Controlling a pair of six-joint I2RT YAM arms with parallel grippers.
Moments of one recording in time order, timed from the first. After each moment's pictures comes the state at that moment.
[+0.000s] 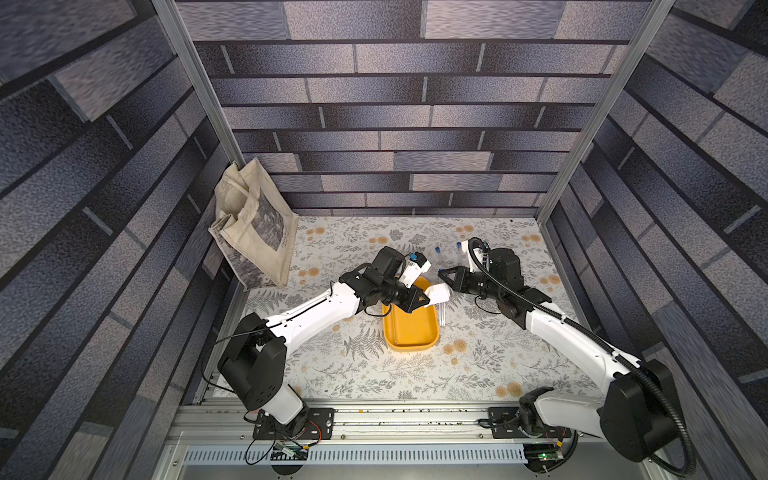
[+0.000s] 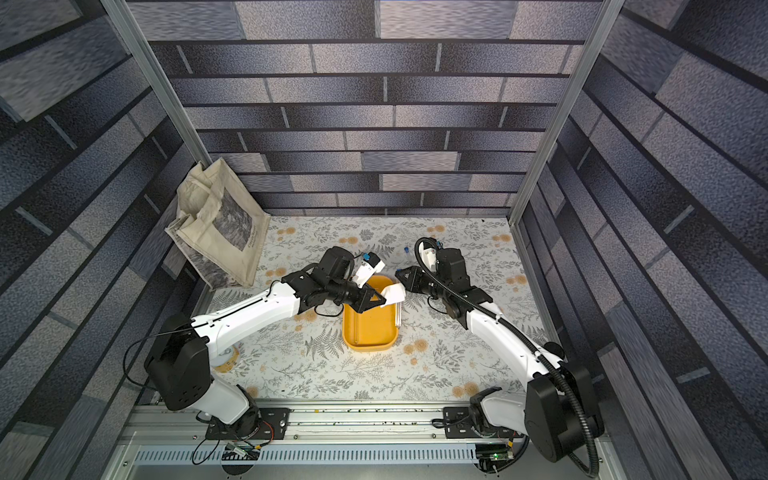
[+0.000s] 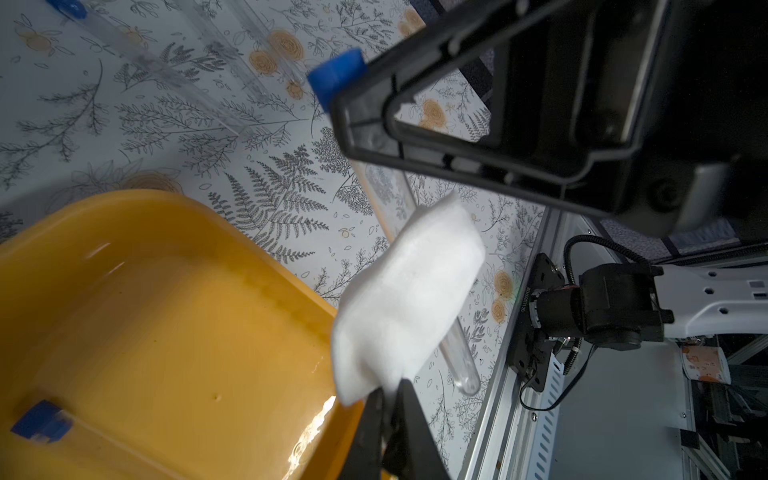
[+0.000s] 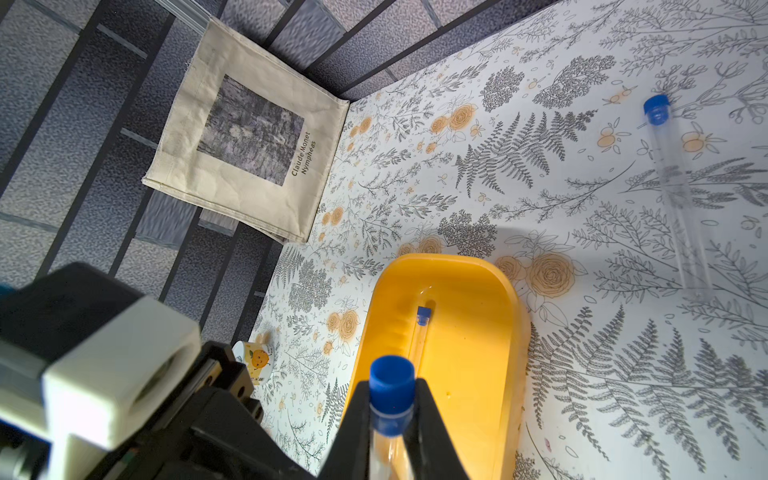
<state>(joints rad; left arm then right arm) -0.70 1.57 1.20 -0.37 0.55 -0.19 0.42 1.24 0.83 -0.08 -0.47 0.60</state>
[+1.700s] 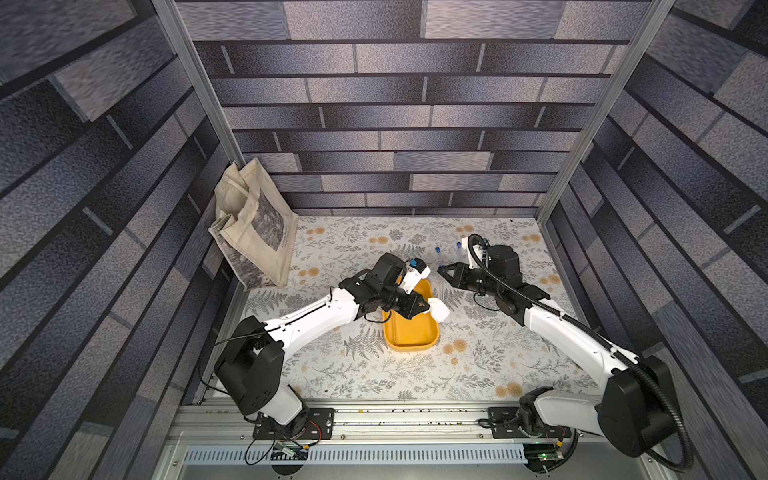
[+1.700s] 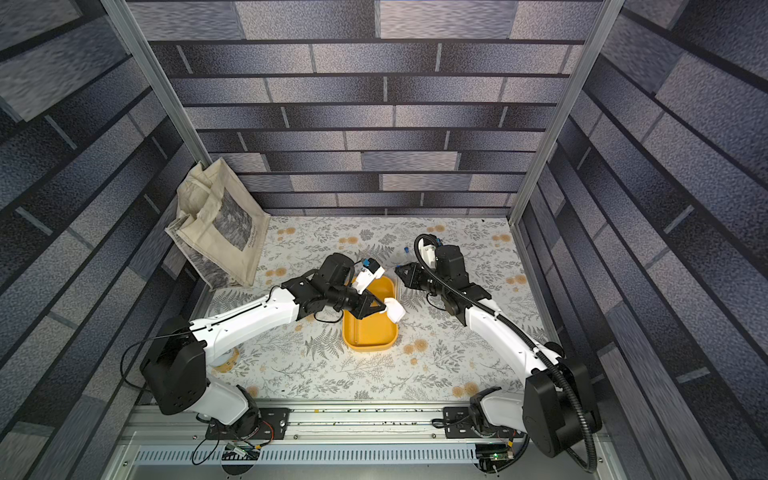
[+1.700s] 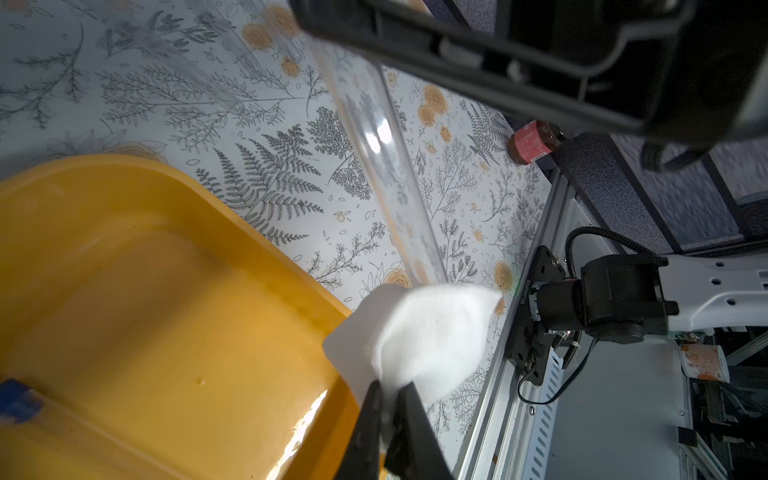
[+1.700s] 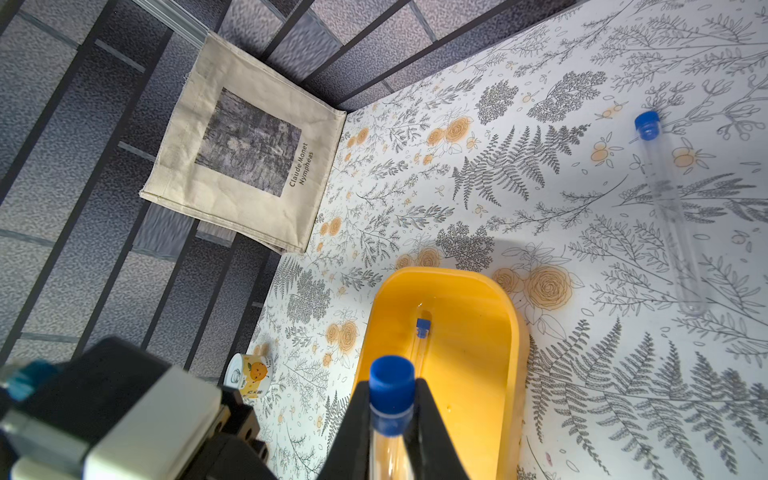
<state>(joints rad) -0.72 1.56 1.15 -0.34 0.54 -0.23 0.42 1.27 0.86 -0.08 -0.45 0.61</state>
